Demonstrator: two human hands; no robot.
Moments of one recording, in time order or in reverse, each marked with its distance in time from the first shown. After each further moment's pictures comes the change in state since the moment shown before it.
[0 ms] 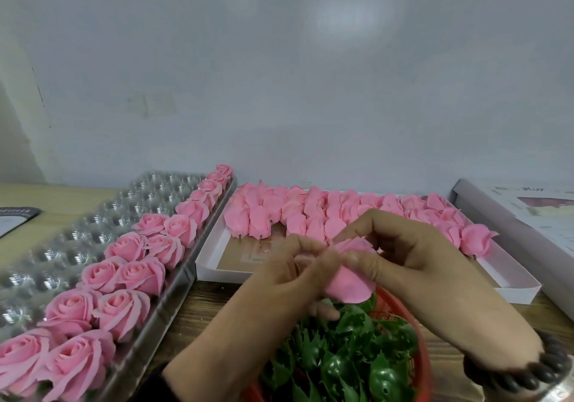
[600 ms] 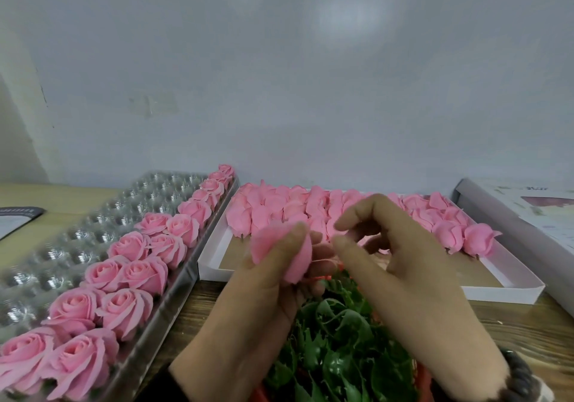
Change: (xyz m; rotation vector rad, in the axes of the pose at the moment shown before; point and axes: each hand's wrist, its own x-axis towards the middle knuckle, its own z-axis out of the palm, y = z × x) left_hand 0.002 0.002 0.007 -0.480 0.298 0.056; right_hand -0.002 -0.013 0.029 -0.093 0.330 -0.069
